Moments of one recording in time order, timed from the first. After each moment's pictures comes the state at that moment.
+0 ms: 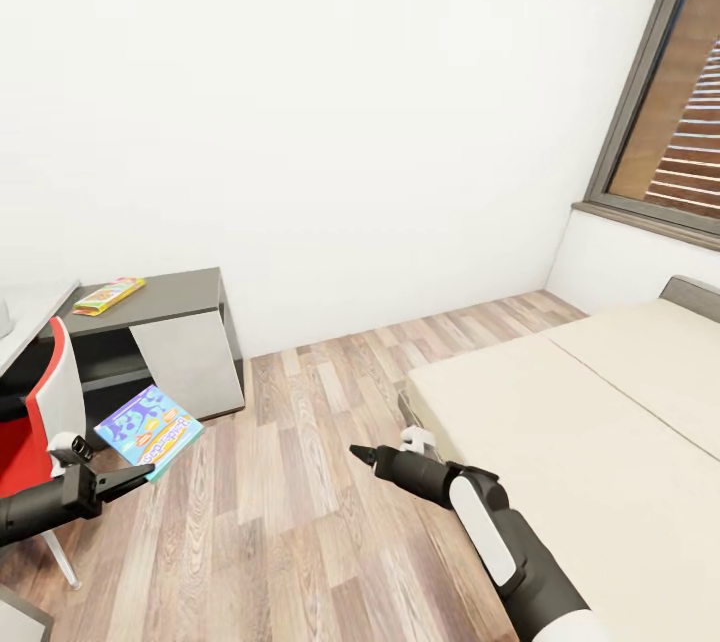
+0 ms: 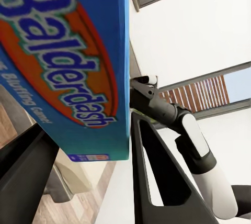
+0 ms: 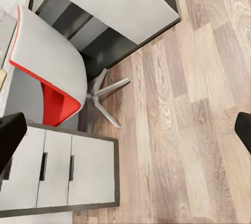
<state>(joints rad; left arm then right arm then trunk) -0.33 0.50 0.36 -1.05 0.27 1.04 -1.57 -0.45 0.06 0.23 -1.10 -0.66 0.63 0.22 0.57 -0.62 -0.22</state>
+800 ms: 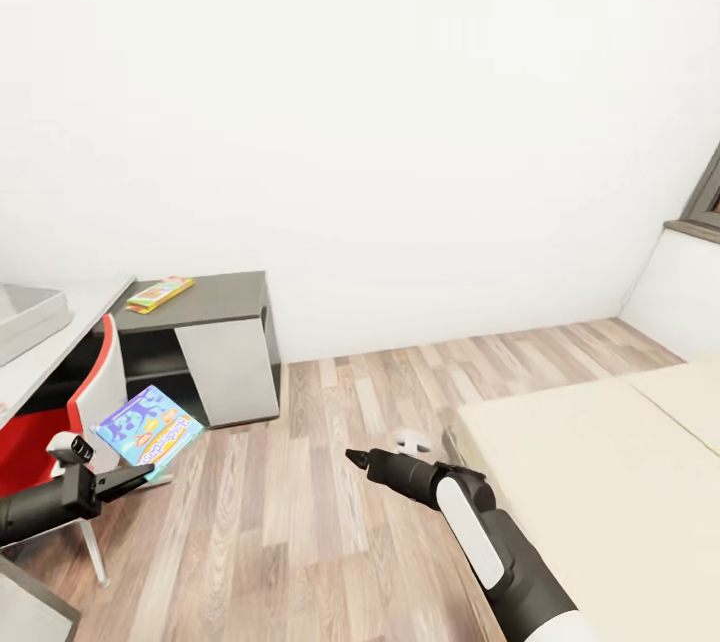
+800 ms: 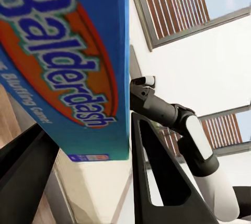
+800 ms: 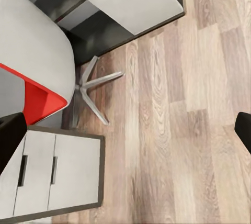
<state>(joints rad) -0.33 0.50 0.36 -1.05 0.27 1.04 -1.57 -0.45 0.09 0.27 -1.12 -0.66 0.64 0.06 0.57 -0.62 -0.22</state>
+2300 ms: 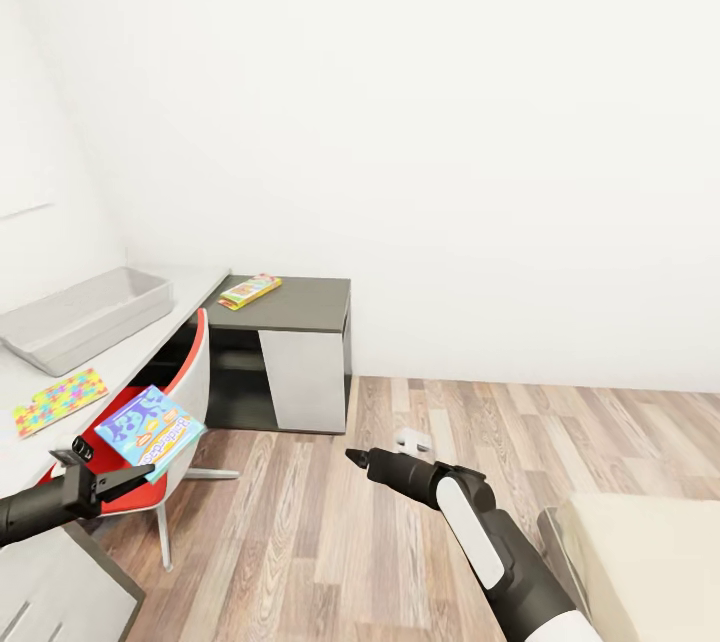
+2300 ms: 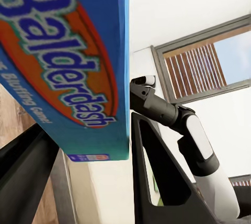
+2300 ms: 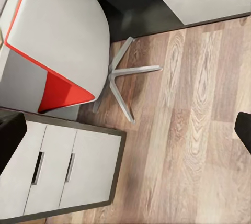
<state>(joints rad) -0.33 0.50 0.36 -1.05 0.27 1.03 -1.57 -0.45 0.09 0.27 -1.12 -0.67 0.63 0.06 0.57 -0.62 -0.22</state>
